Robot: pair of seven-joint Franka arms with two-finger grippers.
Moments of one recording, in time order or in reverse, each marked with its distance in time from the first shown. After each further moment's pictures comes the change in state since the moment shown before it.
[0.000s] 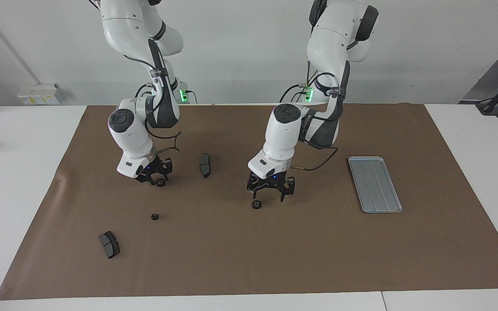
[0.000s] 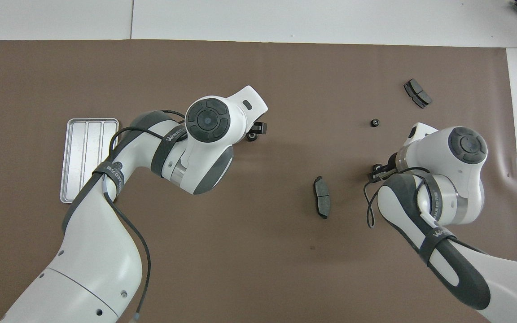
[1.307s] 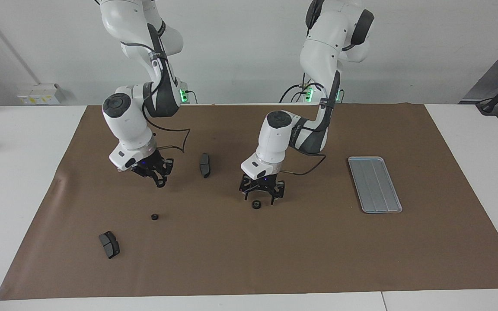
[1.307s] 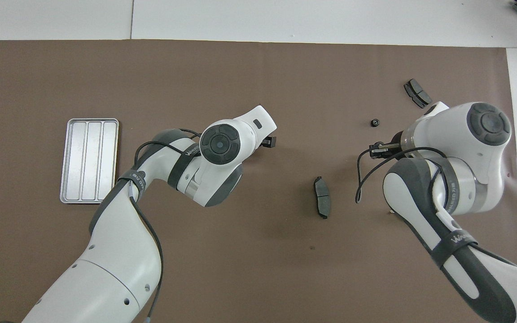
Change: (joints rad) left arm -0.040 0.048 0.000 -0.078 0.000 0.169 -0.003; right arm 0.010 -0.051 0.022 0.173 0.002 -0.134 0.372
